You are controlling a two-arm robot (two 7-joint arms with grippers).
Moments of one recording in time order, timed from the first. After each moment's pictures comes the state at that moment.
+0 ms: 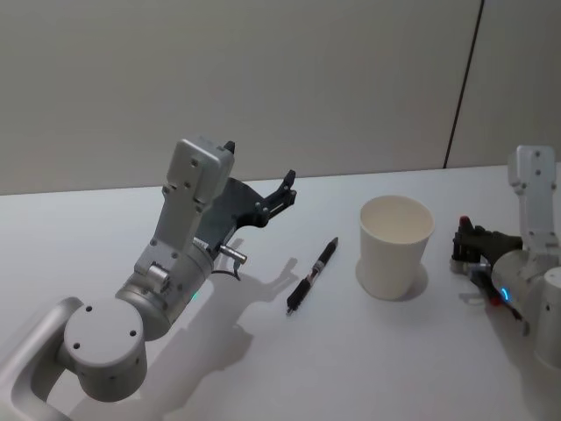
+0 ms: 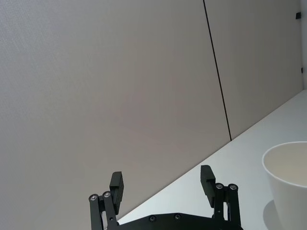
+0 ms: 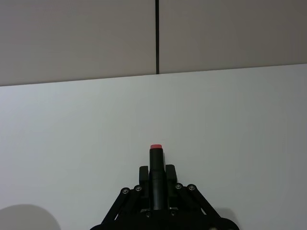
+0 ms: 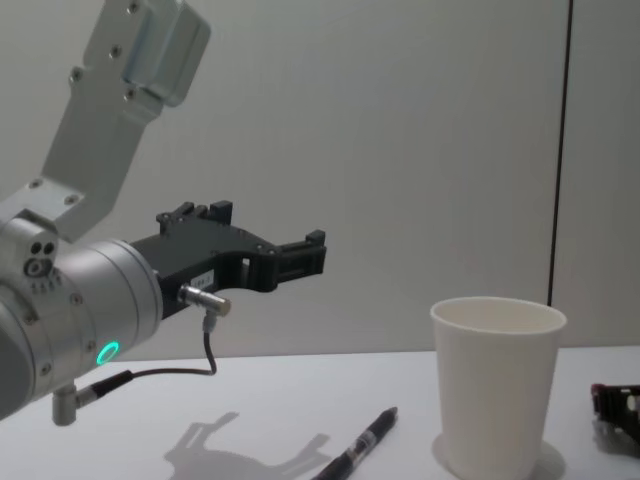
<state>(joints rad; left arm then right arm) -0.24 0.38 0.45 -1.63 -0.20 0.01 -0.01 0.28 0.17 -0.23 -1.40 0.31 0.51 -0.18</state>
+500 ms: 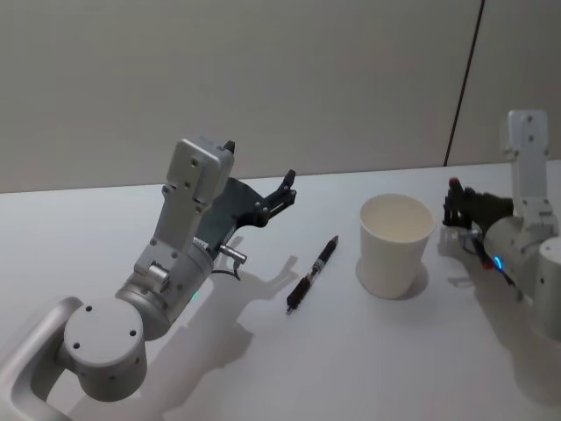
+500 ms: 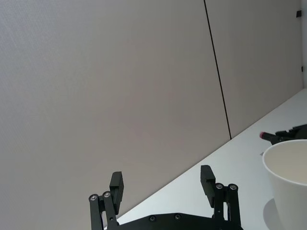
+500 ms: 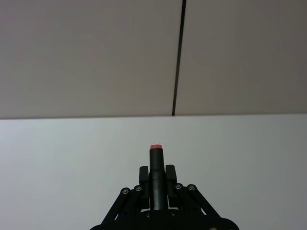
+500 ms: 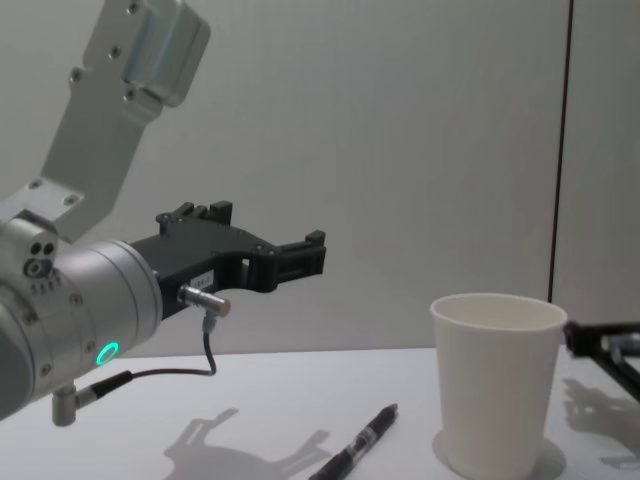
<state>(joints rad) -0.24 0.38 0.45 -1.63 -0.20 0.01 -0.01 0.34 0.15 -0.23 -1.39 0.24 0.47 -0.12</state>
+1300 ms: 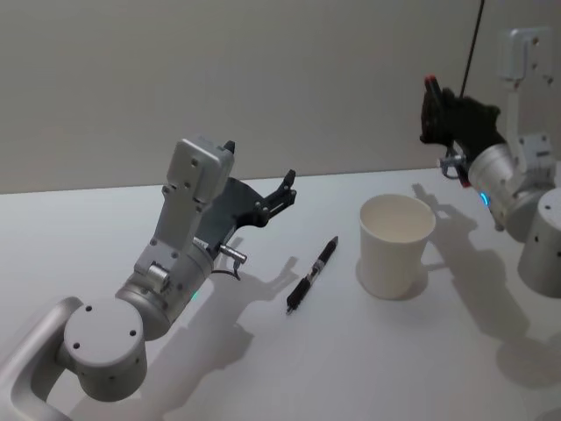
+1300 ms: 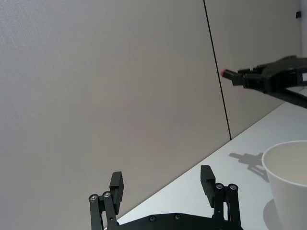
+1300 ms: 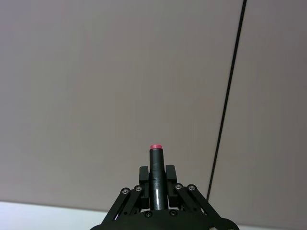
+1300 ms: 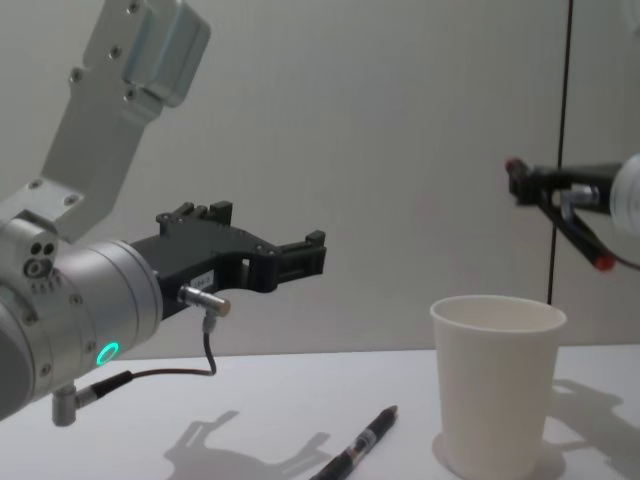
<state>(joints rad) -0.24 0.38 0.45 -1.63 -0.20 0.01 -0.01 0.41 0.12 -0.25 -1.45 0.16 0.26 -0.02</state>
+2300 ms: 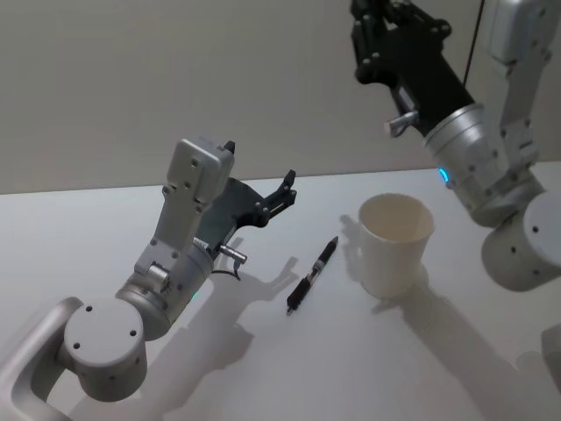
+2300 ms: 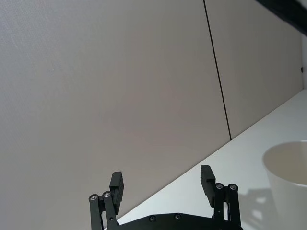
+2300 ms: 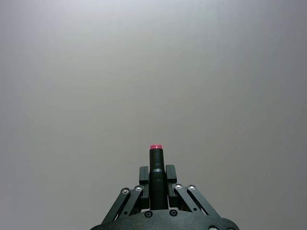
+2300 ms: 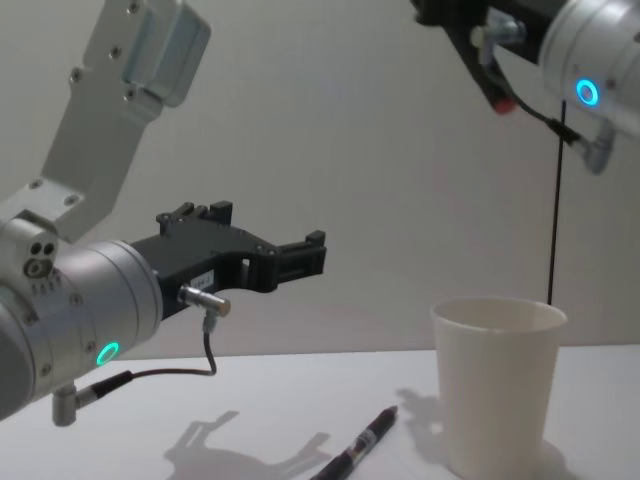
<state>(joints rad) -0.24 0.38 0.45 -1.63 -0.20 0.01 -0.01 0.38 0.09 -0.32 -1.60 0.11 -0.11 0.14</state>
